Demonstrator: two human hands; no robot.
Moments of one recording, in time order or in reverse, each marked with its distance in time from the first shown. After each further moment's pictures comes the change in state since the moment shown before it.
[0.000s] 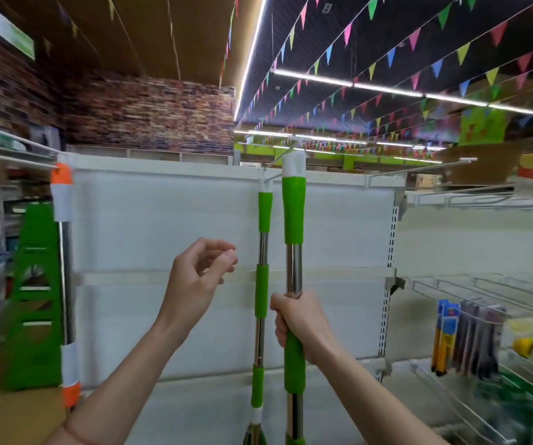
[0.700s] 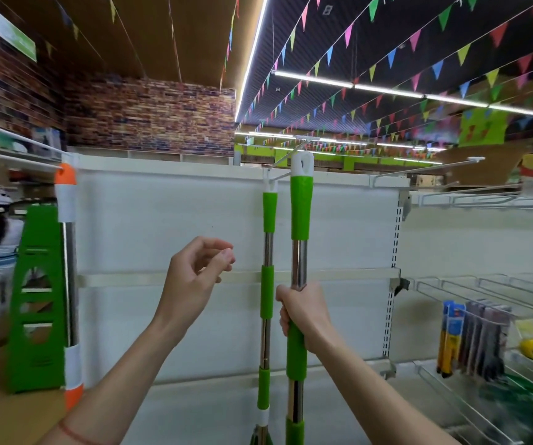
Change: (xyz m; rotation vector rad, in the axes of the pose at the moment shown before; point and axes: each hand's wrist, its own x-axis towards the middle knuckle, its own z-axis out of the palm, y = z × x) left_hand 0.007 -0.006 -0.016 0.024 -0.001 0.030; right_hand 0.032 0.008 0.009 -0.044 0.108 -0.047
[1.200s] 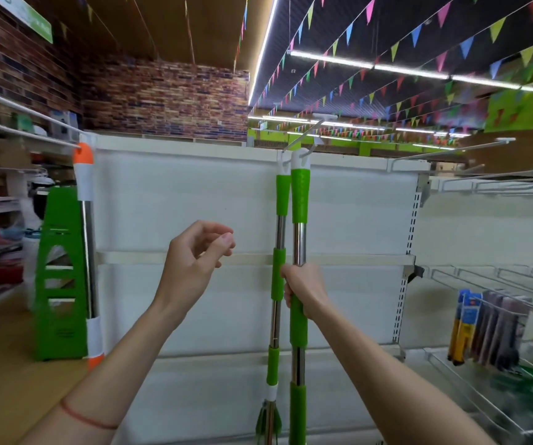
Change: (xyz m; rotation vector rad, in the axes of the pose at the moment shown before) left_hand -0.009 0.001 -0.017 0.019 0.027 -0.008; right_hand 0.041 0.012 0.020 -0.073 -0.013 0.074
